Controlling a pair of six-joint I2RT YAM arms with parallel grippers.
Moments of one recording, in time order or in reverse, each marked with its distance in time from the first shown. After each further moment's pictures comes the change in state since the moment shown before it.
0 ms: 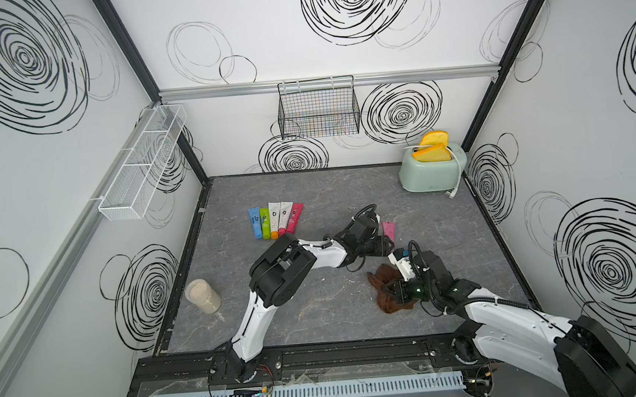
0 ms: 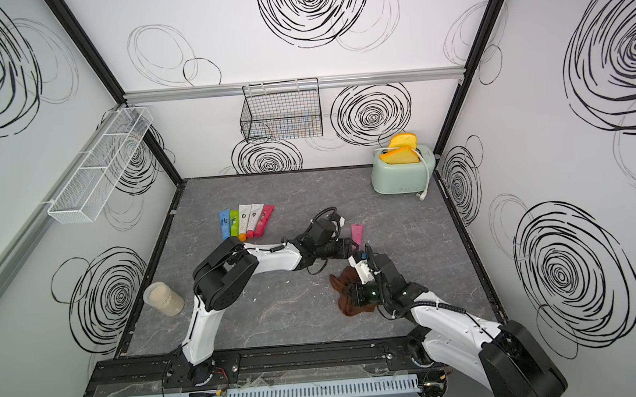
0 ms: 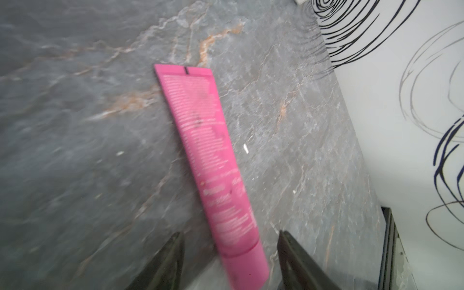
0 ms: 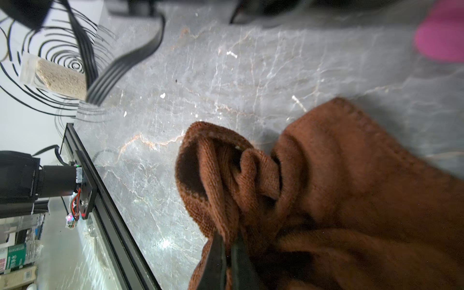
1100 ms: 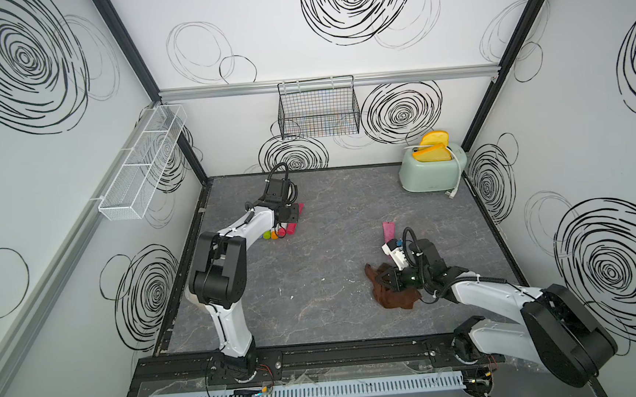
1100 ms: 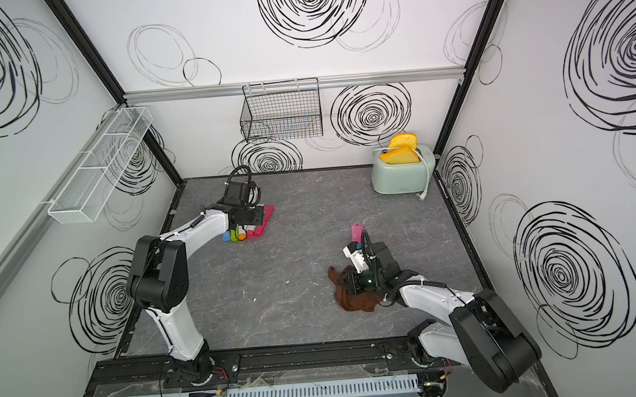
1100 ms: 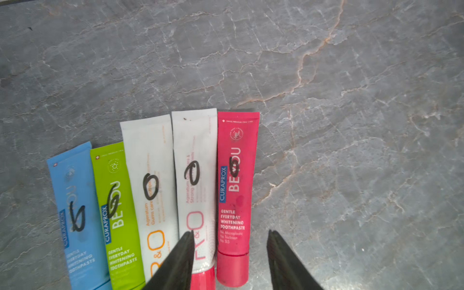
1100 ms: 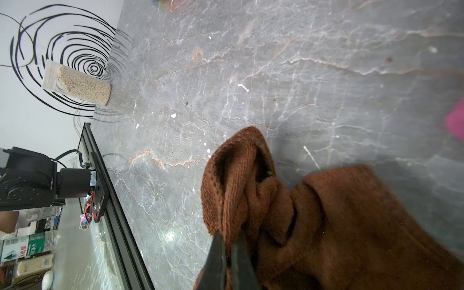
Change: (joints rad) left arm 0.581 -0.236 0.064 -0.570 -0.294 0.620; right arm -0.055 0.256 0.087 0.130 -0.125 -0.105
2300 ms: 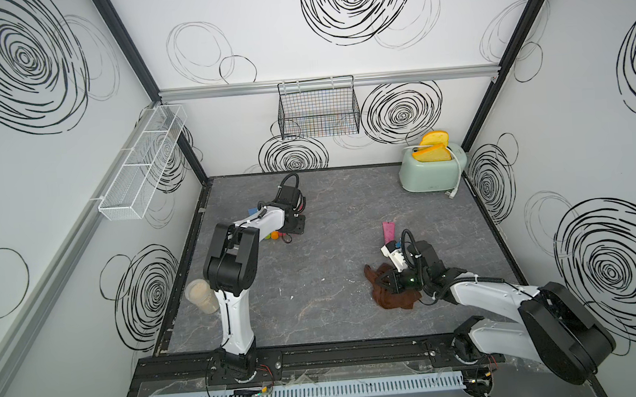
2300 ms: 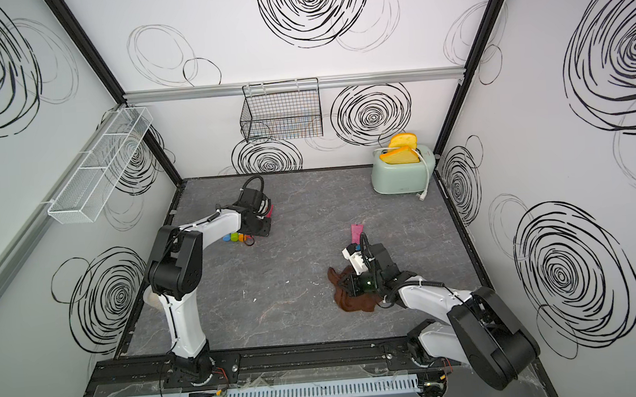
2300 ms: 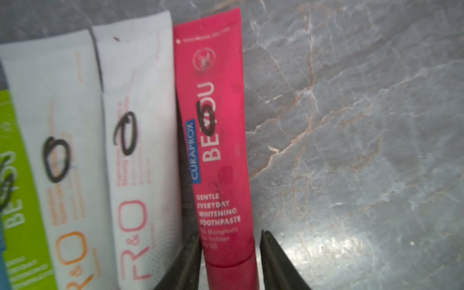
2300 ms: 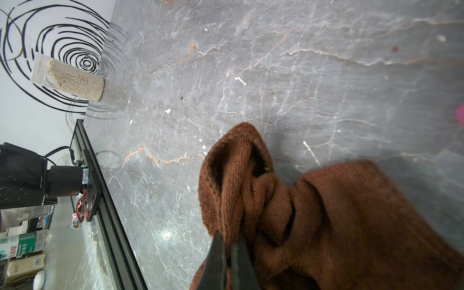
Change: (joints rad) left arm -0.053 0.148 0.044 -0.121 -0.001 -0.014; right arm 0.015 0.007 -0.006 0.012 0.023 -0.003
